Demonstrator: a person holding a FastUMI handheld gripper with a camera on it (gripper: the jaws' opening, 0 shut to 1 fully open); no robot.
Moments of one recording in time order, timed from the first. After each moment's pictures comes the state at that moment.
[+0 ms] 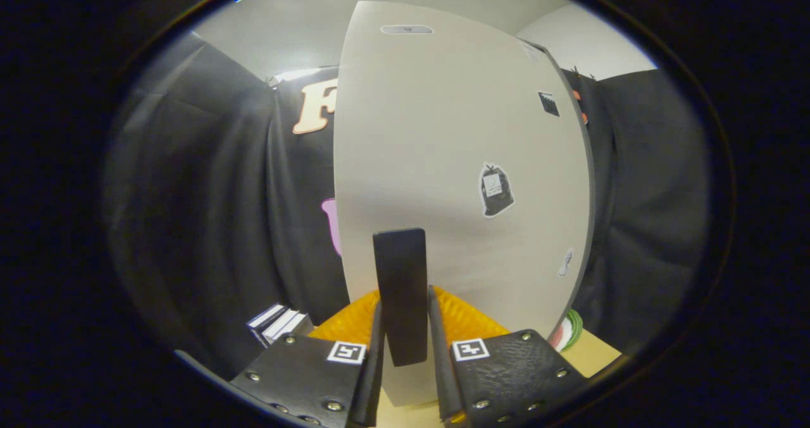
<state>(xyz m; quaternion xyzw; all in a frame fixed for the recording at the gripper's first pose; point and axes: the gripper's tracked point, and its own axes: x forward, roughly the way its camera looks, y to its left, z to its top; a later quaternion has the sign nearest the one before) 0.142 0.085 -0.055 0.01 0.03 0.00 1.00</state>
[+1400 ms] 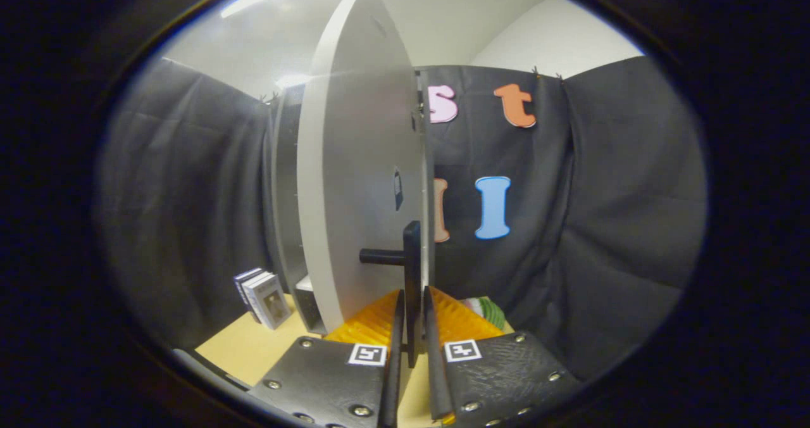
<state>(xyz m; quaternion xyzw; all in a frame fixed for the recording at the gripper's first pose) 0.001 -0.186 -0.036 -0.01 0.02 0.01 1.00</state>
